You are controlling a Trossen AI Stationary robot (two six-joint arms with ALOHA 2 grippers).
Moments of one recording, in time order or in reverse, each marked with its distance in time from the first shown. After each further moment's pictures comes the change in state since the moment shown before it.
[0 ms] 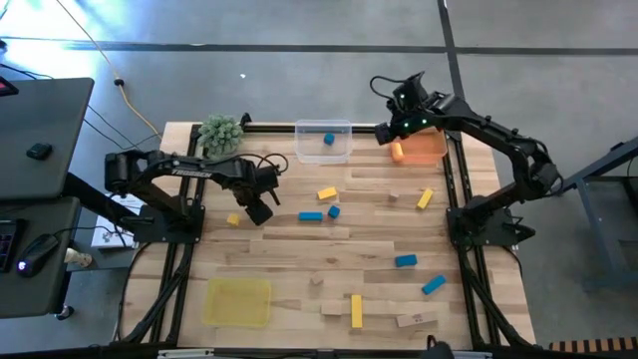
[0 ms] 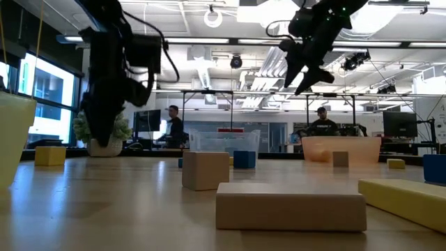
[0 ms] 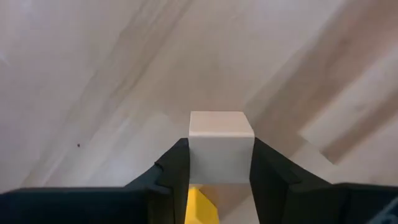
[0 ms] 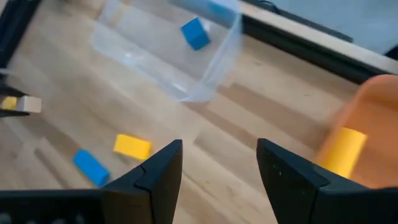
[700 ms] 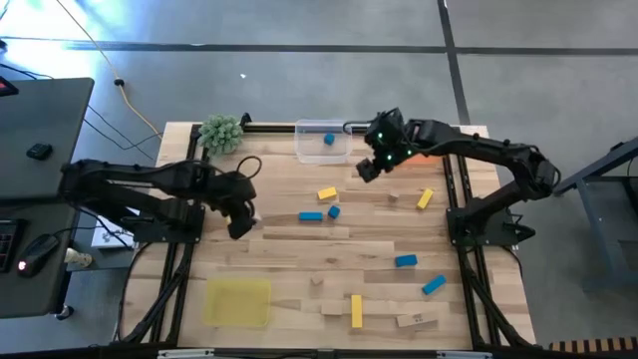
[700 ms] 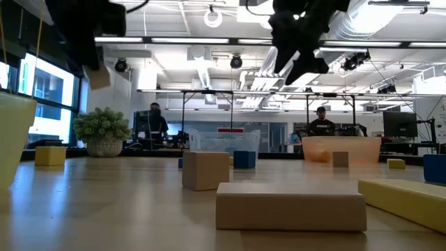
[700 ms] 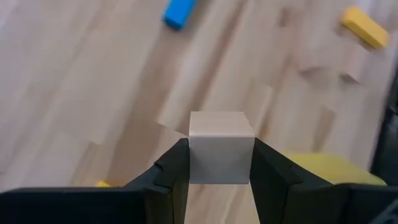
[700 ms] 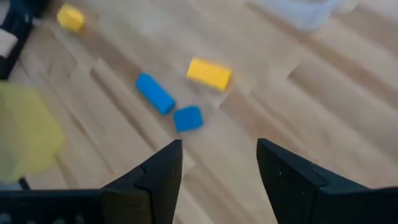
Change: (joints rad) left arm -0.276 -0.470 0.002 0.004 0.080 -0.077; right arm 0.371 0.000 0.000 -0.048 0.009 0.199
